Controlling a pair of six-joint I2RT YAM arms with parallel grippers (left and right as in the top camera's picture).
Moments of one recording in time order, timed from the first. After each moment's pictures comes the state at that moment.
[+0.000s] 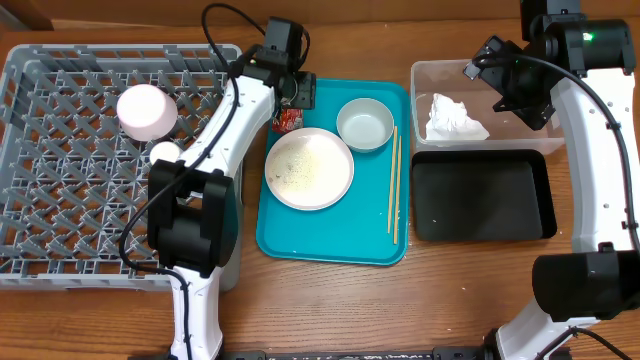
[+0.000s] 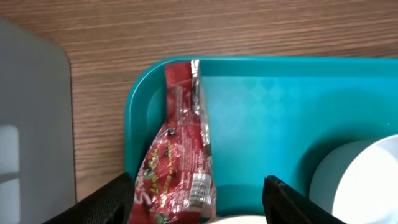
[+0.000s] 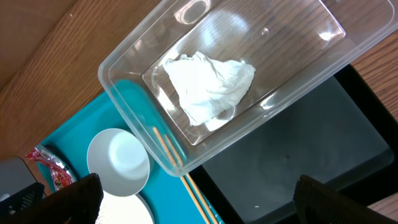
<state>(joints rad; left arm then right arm) -0.30 2.19 1.86 -0.72 -0.04 -0.23 0.04 1.85 2.05 -1.39 0.04 0.73</state>
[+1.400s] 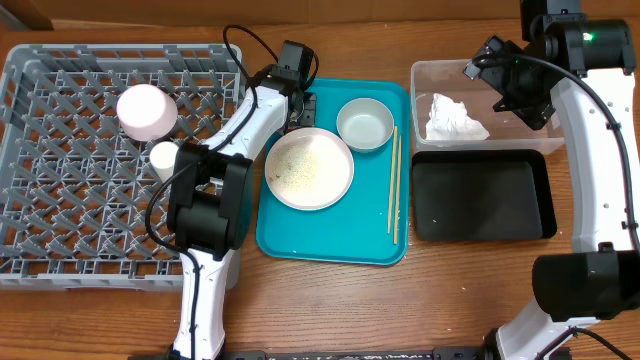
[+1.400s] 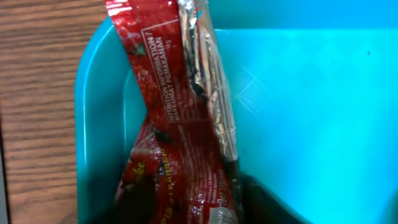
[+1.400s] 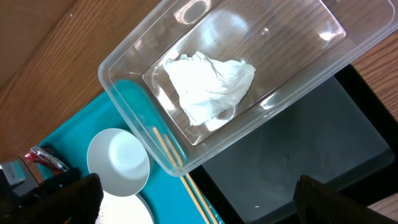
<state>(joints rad) -0.31 2.34 1.84 -0.66 -0.09 -0.22 0.04 1.85 2.05 -1.39 0.04 0.73</state>
